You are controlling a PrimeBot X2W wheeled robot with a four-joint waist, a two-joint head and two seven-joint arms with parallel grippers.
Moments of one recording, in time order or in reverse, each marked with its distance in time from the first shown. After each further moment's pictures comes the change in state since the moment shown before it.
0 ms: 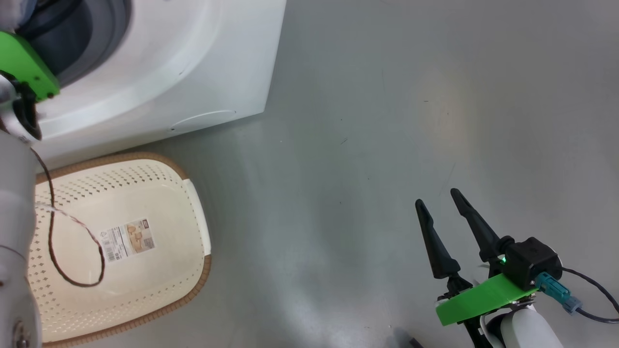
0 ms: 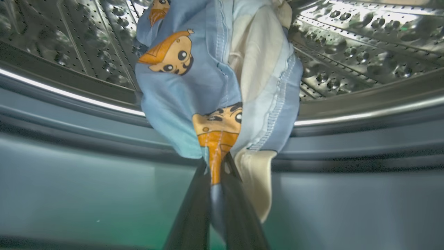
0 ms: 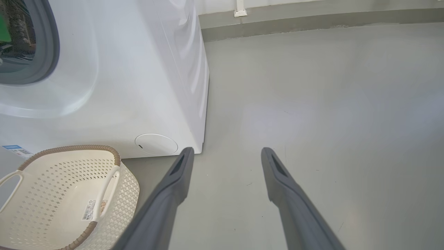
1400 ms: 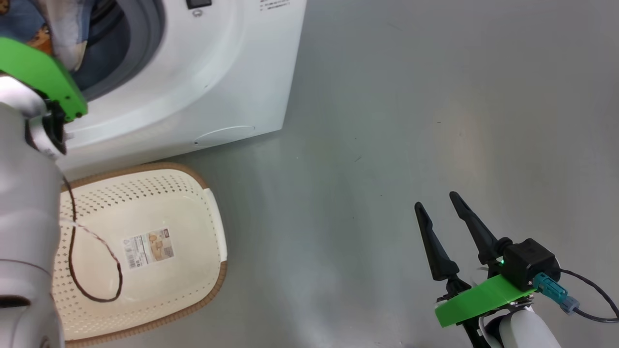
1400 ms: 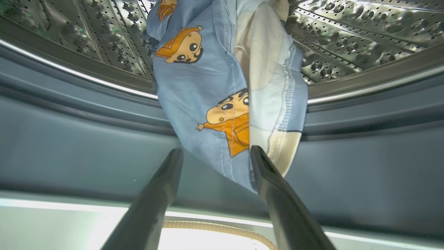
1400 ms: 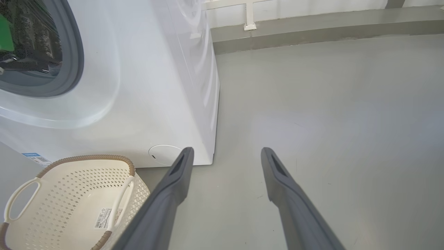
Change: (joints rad) left arm 0.108 -0.042 0.029 -0.142 0.042 0.017 0.162; right arm -0.004 0.003 -0.002 0.021 0.000 0.000 0.000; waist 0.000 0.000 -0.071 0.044
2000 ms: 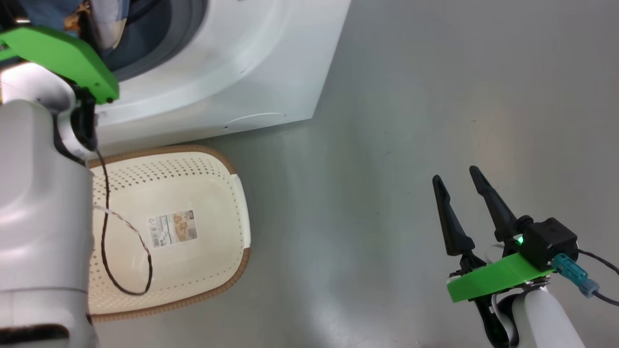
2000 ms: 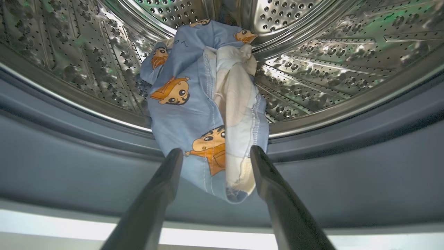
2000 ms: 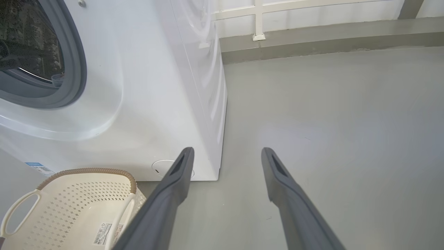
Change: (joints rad) left arm 0.167 -0.067 0.030 -0.415 -0.041 -0.021 -0.006; right arm -0.059 -0.003 -0.056 -0.010 -0.002 0.000 0.000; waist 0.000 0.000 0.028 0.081
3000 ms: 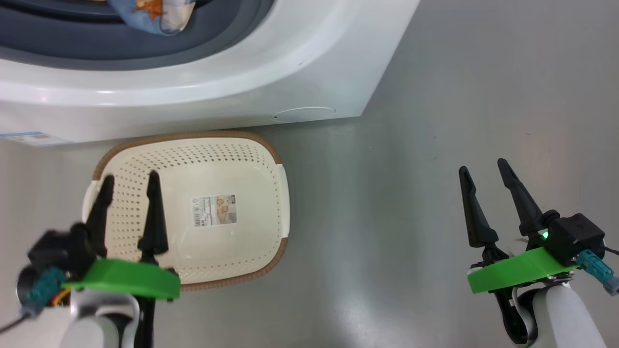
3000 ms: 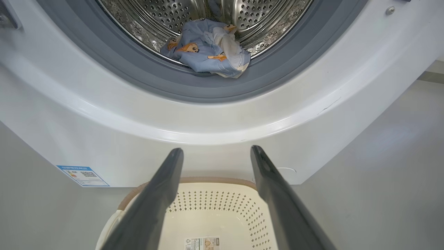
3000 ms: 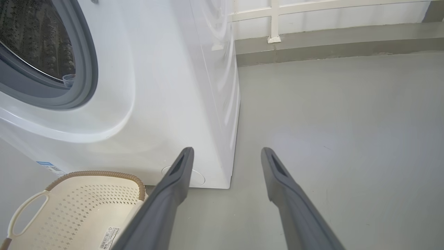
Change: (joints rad) left arm 0.874 -0.044 -0.043 -0.849 0.042 -0.084 -0.220; right arm -0.004 -0.020 -0.068 -0.015 -0.010 0.000 0.000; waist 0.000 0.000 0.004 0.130
